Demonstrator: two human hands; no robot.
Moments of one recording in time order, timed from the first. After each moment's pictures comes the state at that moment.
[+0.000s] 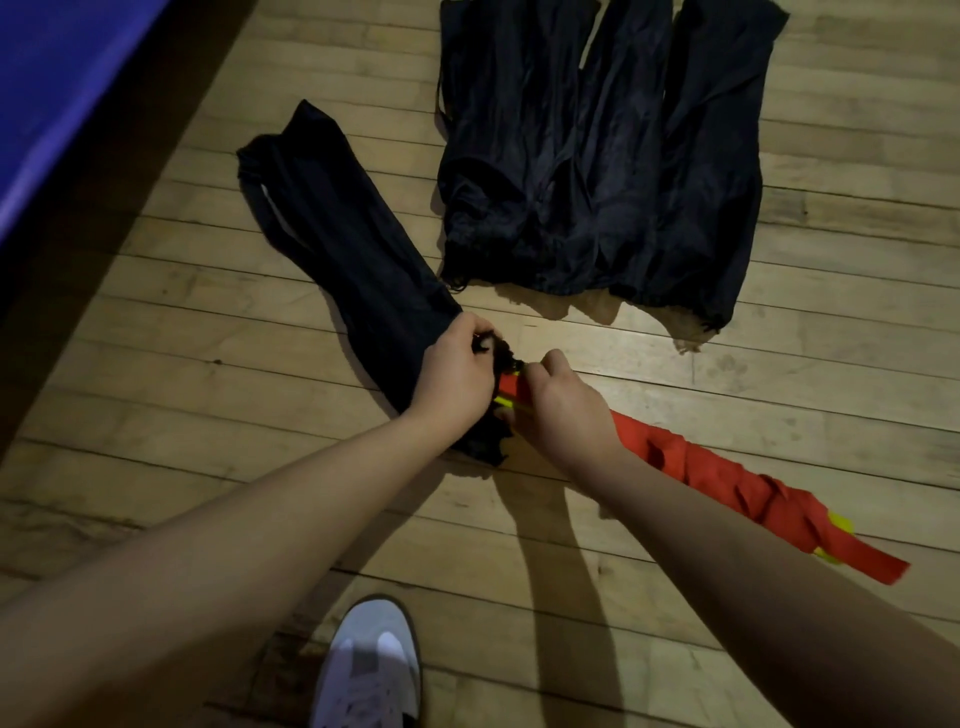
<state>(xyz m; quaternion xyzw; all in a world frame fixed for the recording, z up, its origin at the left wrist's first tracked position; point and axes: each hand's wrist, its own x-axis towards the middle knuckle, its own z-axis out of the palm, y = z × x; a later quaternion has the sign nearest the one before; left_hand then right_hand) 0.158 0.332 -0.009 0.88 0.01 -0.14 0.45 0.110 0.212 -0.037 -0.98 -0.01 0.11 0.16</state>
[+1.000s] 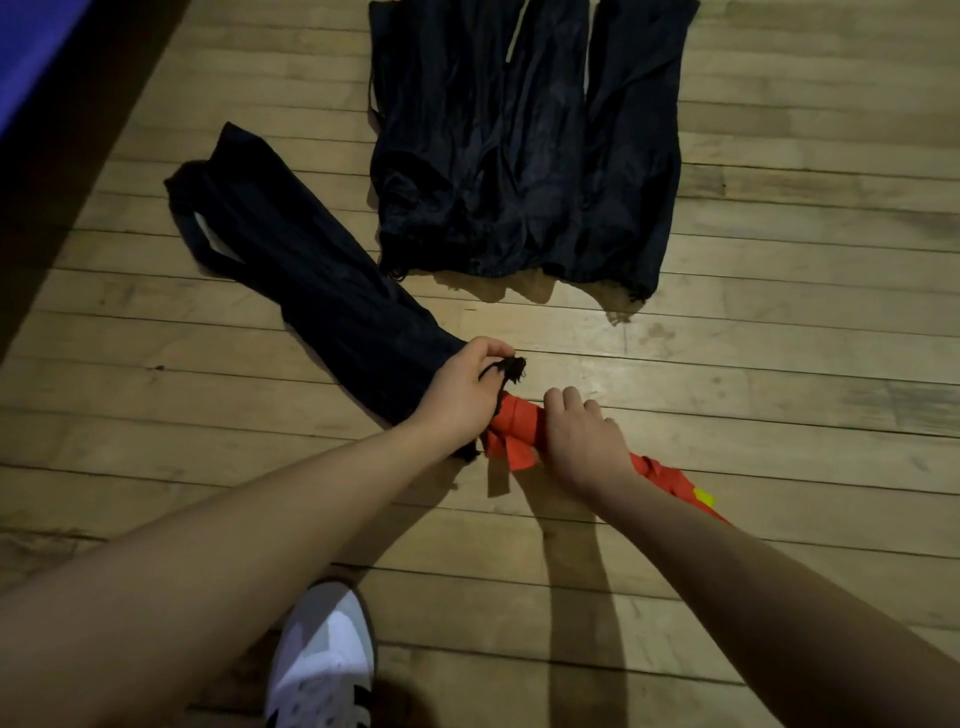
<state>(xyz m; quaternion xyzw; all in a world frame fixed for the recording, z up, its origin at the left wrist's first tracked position) 0.116 0.283 -0.021 0.83 -0.04 -0.26 0.49 0.046 0.154 -0.061 -0.97 0.07 0.20 0.07</state>
